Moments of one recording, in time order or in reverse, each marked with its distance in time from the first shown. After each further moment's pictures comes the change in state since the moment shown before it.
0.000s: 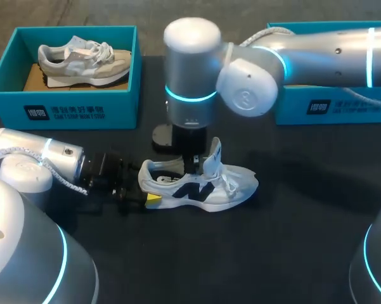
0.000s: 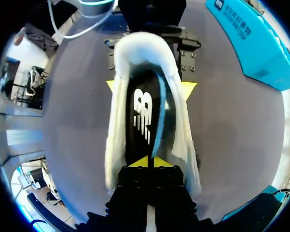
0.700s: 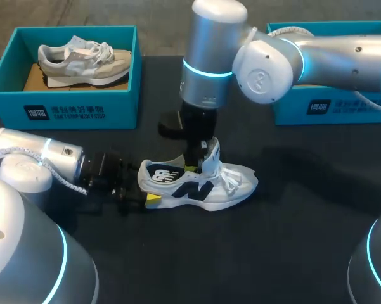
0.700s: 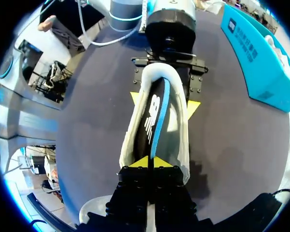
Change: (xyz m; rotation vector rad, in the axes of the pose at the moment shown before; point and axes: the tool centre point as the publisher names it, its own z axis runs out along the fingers) left arm 0.000 0.000 -0.001 0.000 0.000 -0.001; right arm -0.001 0.008 -0.026 -0.127 0.122 -0.149
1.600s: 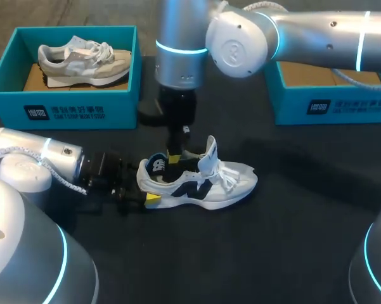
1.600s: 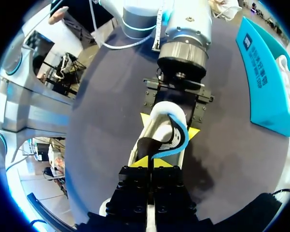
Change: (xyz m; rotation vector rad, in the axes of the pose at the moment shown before) left arm 0.000 0.000 -0.001 0.000 0.000 0.000; right arm 0.001 0.041 -0.030 0.040 0.068 -0.098
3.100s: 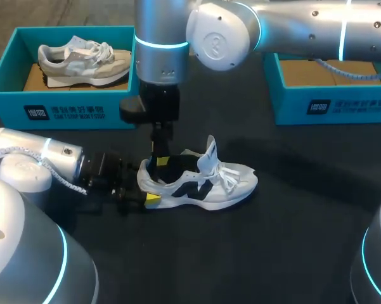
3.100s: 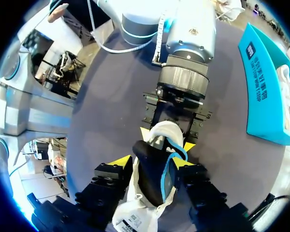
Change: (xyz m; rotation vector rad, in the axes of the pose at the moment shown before) left arm 0.000 0.000 0.000 0.000 0.000 0.000; right arm -0.001 0.028 -0.011 0.031 -0.007 -0.009
